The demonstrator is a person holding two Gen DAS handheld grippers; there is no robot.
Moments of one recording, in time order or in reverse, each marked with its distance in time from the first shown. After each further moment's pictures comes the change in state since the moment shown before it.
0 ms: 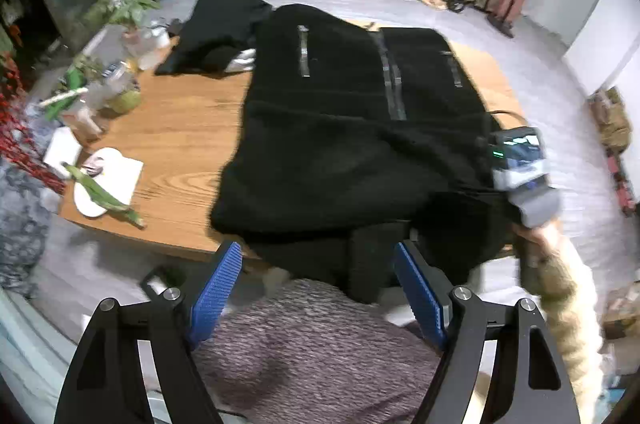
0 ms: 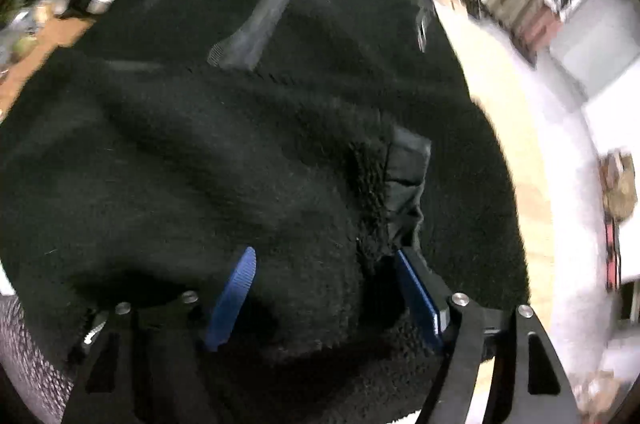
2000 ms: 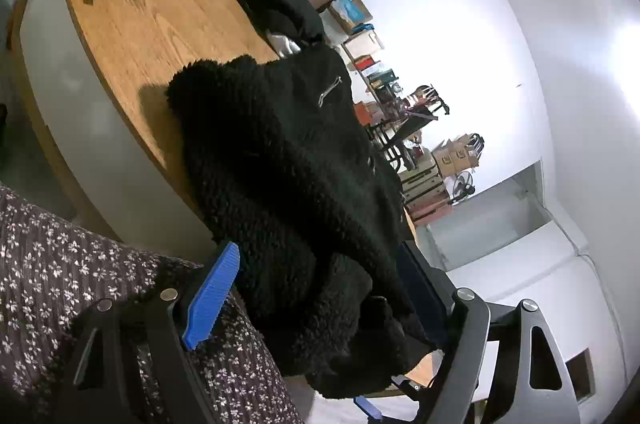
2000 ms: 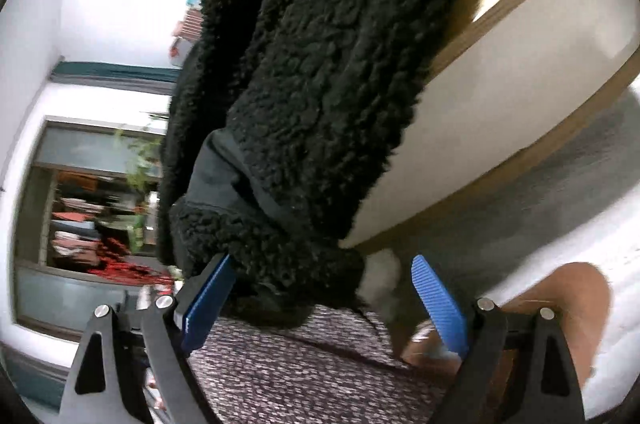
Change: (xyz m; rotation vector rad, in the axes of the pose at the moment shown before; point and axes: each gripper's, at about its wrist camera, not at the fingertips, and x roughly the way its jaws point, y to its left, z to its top) left arm 0.165 0.086 -0.156 -0.734 -0.440 -0.628; right arm 0.068 -0.036 -0.240 0.879 -0.067 0.957
